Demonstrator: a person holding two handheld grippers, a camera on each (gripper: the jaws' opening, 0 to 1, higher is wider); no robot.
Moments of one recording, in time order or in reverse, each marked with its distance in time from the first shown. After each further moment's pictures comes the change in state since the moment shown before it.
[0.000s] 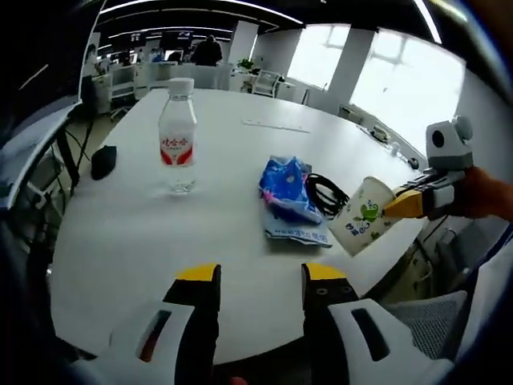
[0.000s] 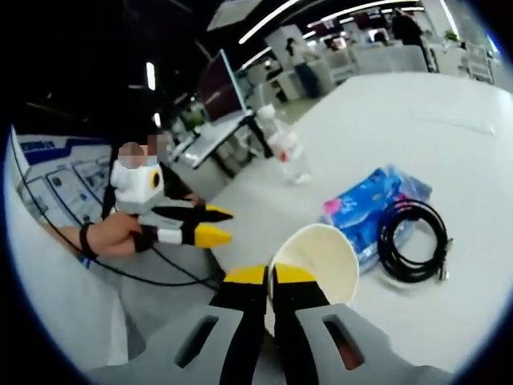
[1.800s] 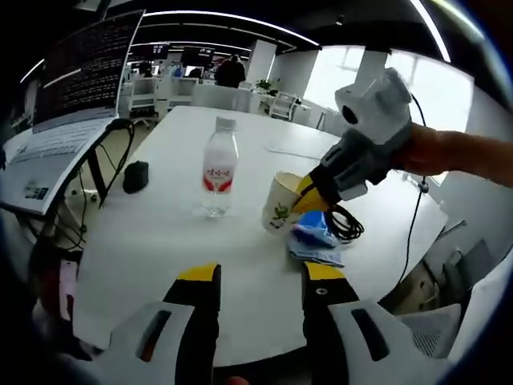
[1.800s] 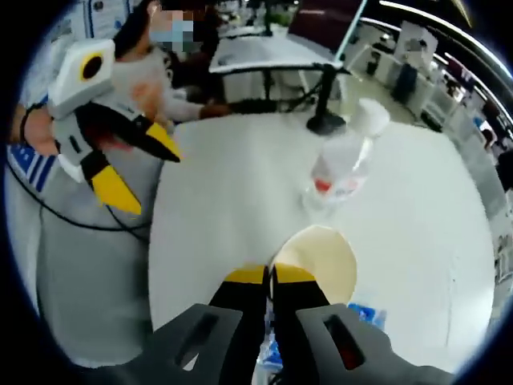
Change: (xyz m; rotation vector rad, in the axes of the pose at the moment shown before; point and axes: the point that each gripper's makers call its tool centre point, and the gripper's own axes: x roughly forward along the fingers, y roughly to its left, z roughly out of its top) left arm -0.033 0.028 0.027 -0.033 -0.108 0.047; right arm 0.136 -0.026 0.062 -0.815 0.491 -0.041
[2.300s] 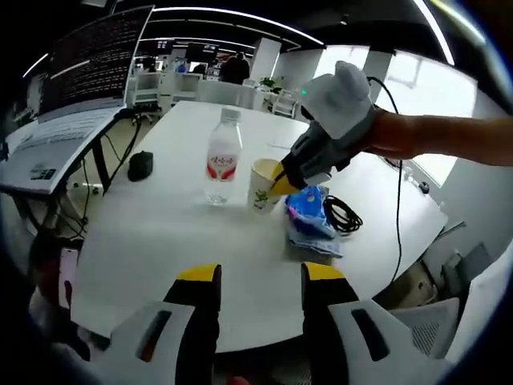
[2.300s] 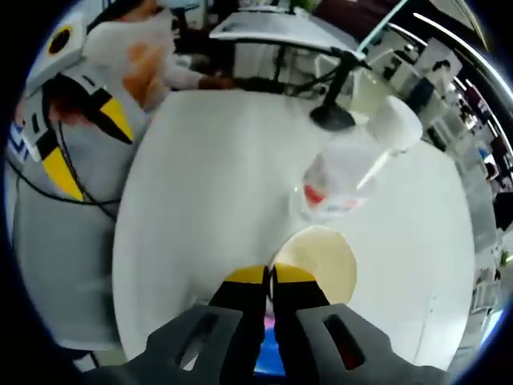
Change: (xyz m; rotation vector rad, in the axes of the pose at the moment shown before) left arm -0.010 0.002 -0.015 -0.020 0.014 0.010; right arm 0.025 -0.026 0.001 -0.086 0.064 -0.030
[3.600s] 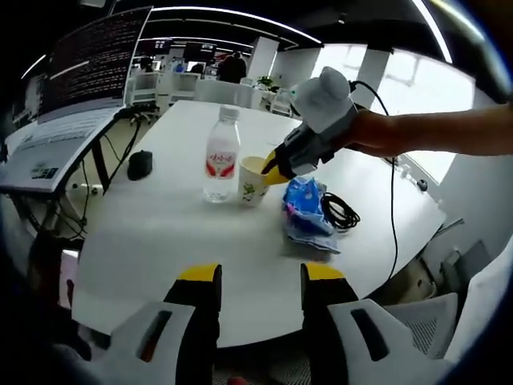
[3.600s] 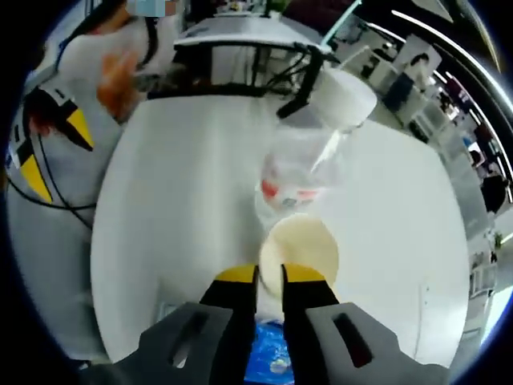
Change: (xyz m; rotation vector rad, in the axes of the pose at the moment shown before) left arm -0.004 -0.003 -0.004 0.011 0.006 -0.010; right arm 0.003 -0.033 -0.007 0.065 -0.034 -0.095
